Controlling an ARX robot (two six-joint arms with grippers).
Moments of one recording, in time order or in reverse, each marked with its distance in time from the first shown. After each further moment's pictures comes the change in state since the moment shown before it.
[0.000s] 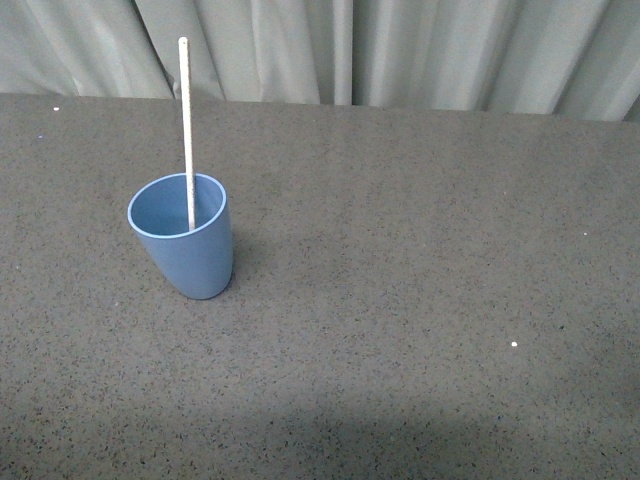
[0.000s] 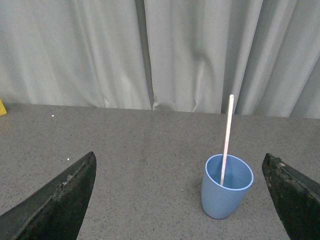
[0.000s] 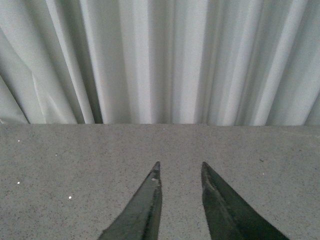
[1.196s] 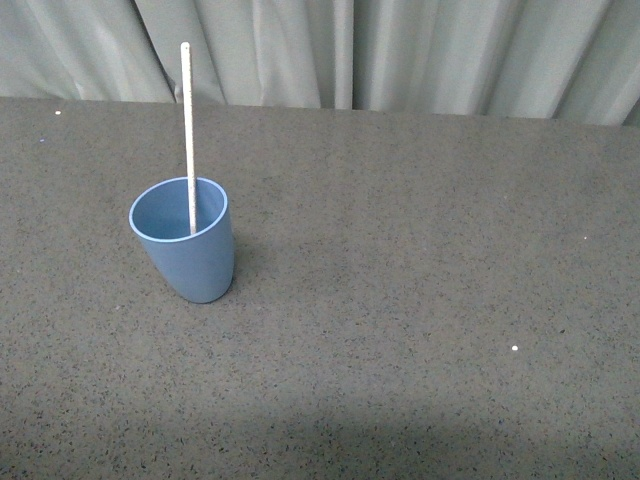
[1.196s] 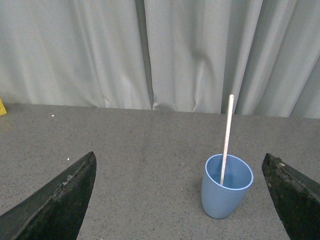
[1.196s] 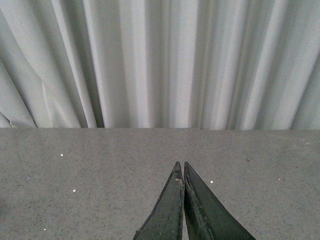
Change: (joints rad) left arm 0.000 0.000 0.000 0.000 0.000 0.000; right arm -0.126 -0.724 -0.040 -0.656 -0.122 -0.004
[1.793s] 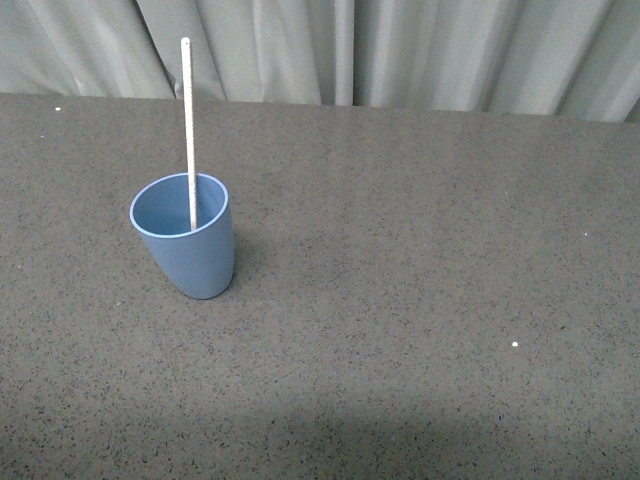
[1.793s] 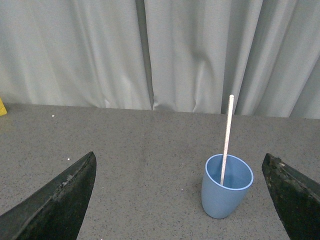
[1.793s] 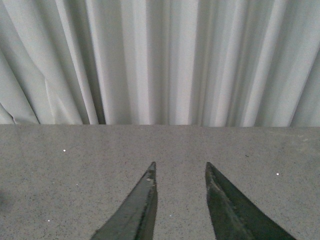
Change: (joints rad) left arm 0.000 0.000 0.000 0.000 0.000 0.000; right arm 0.000 -0.211 0.001 -0.217 -0.002 -0.002
